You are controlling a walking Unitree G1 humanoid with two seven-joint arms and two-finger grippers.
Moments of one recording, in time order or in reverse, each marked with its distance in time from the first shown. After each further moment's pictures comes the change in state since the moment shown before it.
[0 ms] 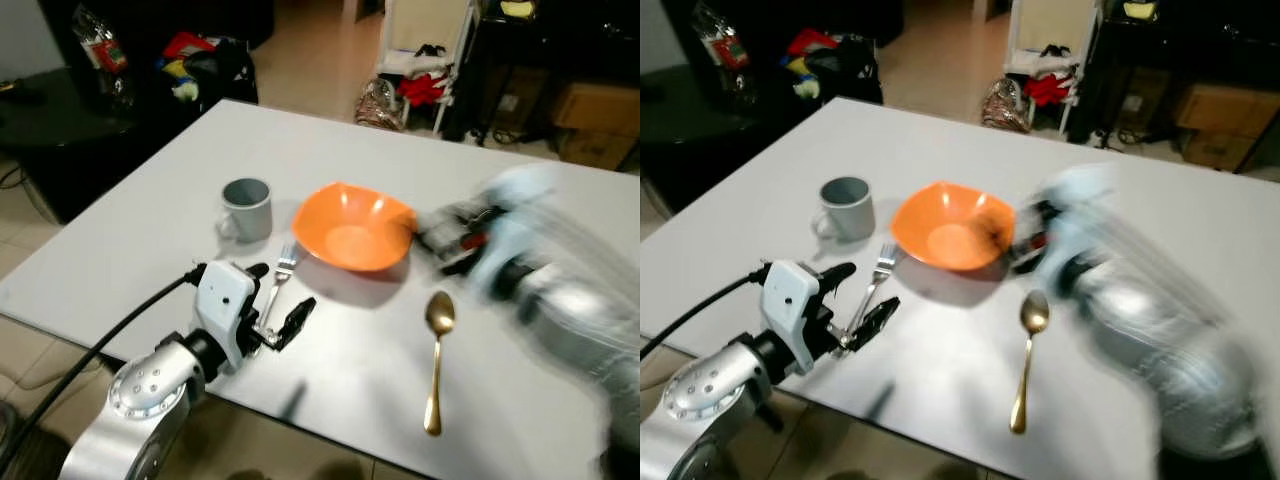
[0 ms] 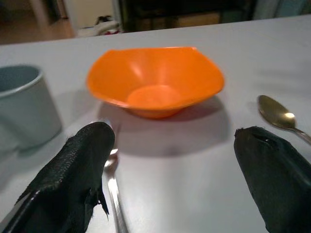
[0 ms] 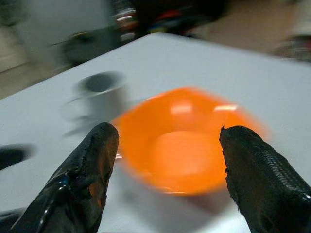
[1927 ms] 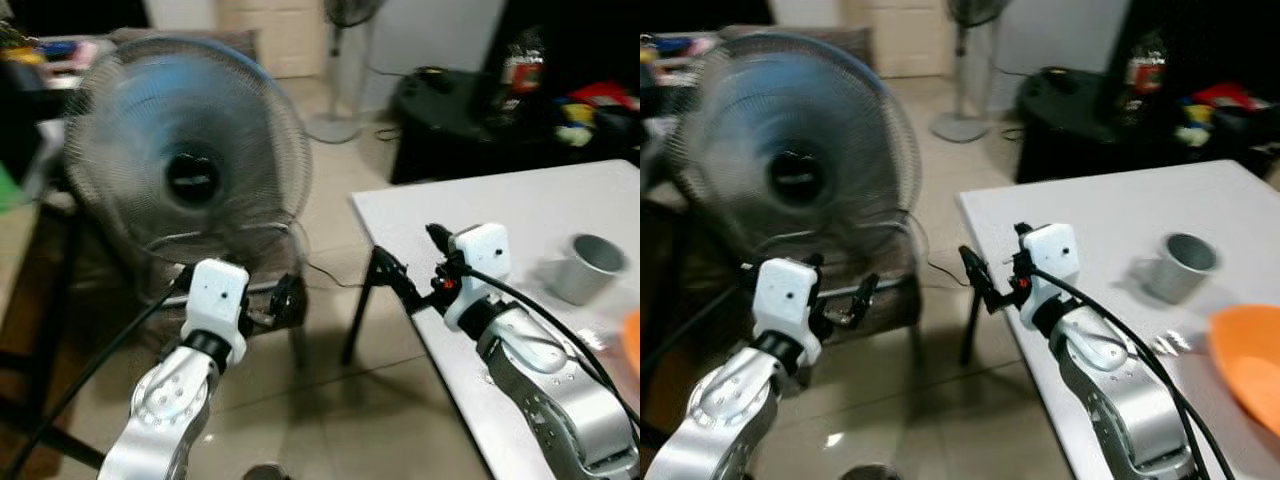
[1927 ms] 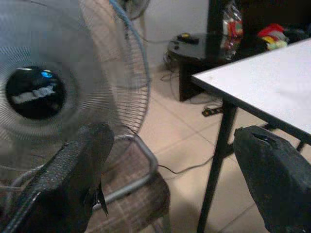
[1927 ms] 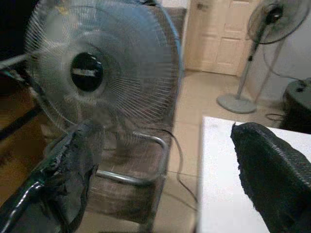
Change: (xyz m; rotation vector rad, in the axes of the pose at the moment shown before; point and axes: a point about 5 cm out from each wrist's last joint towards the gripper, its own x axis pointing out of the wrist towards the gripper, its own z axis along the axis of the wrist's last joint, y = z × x) left arm 0.005 0.003 -0.002 0.016 -0.052 0.334; right arm 0.012 -0.021 -0.052 -0.153 -0.140 -0.039
